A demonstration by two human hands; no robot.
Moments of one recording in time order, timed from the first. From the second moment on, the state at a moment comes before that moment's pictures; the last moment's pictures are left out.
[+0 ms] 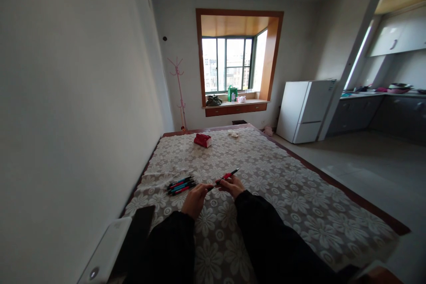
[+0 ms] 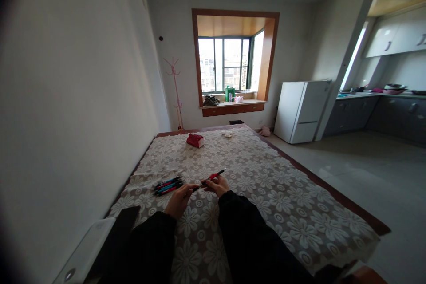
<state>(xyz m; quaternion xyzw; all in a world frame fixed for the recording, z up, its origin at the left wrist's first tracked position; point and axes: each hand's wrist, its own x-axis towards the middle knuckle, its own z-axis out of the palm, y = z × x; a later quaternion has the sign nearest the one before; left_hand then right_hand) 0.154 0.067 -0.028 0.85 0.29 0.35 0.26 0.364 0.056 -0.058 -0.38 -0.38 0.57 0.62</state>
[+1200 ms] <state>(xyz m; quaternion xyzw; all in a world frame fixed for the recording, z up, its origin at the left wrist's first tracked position) 0.154 0.068 -0.027 0.85 0.29 0.35 0.28 0.358 0.048 -0.049 -0.39 -0.37 0.56 0.63</state>
